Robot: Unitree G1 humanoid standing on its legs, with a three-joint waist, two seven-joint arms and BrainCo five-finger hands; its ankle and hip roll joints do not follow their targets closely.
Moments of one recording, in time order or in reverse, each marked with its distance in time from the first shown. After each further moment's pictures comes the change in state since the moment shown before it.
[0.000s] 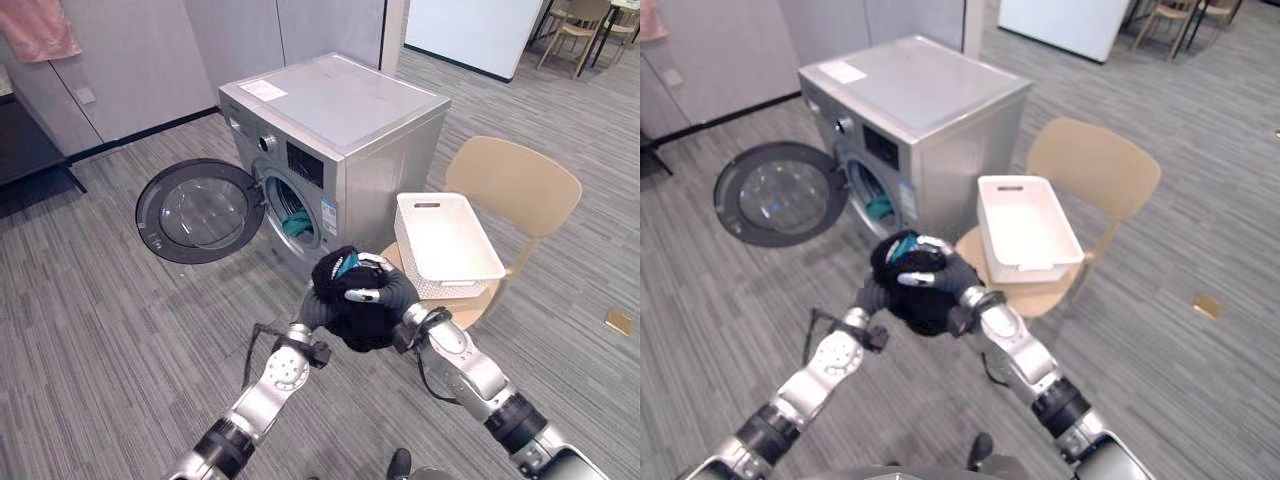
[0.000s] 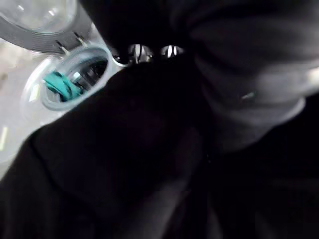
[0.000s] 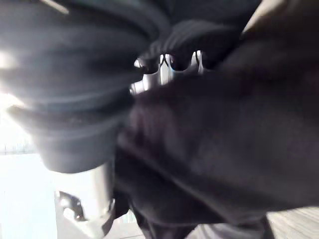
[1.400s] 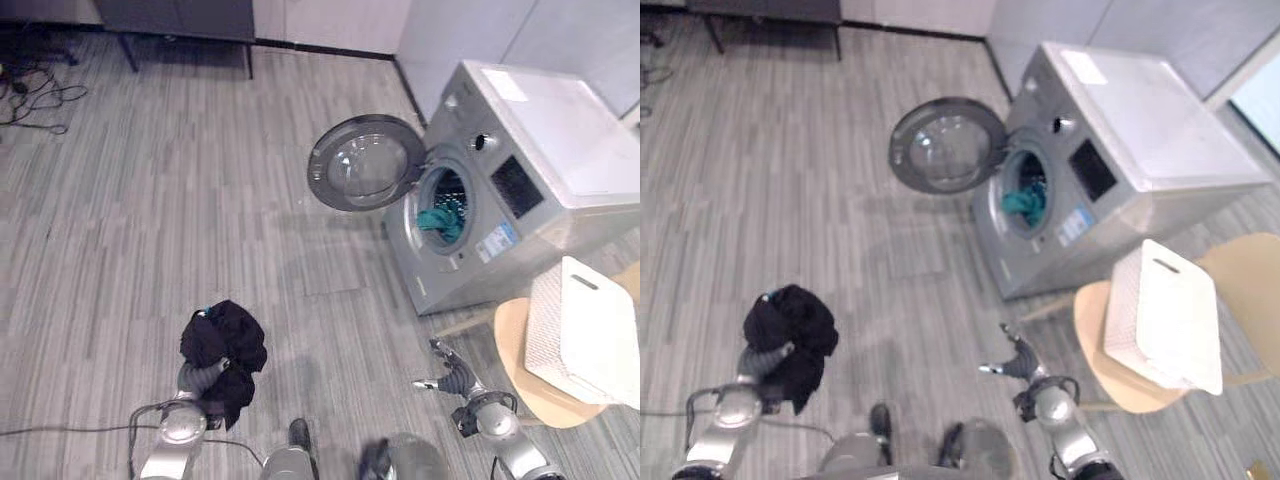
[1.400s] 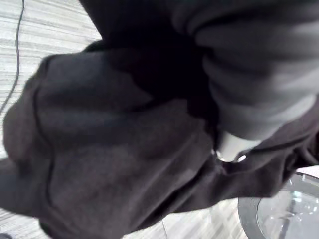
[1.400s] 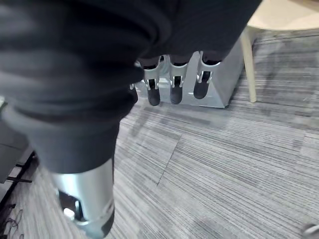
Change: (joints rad) left arm 0.215 0.065 0.345 0.344 -0.157 0.089 -0.091; right arm 0.316 0.040 -0.257 0.396 -0.615 0.053 -0.092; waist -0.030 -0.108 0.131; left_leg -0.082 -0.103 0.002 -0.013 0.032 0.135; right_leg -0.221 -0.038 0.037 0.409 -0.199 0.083
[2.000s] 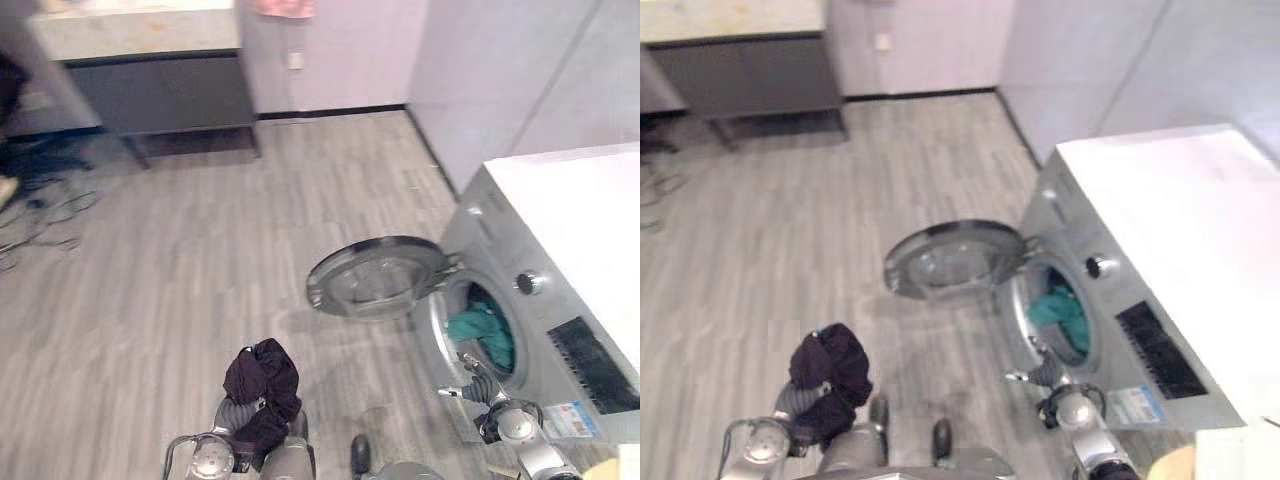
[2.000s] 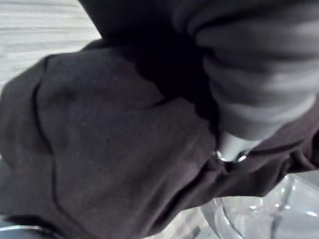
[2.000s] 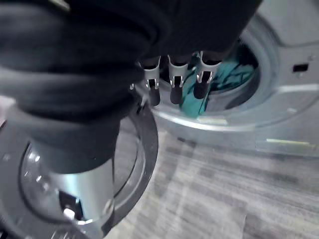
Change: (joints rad) left arm 0.098 -0.066 -0.097 0.011 0.066 0.016 -0.069; right arm -0.005 -0.039 -0.034 0.127 0.011 0.008 -0.012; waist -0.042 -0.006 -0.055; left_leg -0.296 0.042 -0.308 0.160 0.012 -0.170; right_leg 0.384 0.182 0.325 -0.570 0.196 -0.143
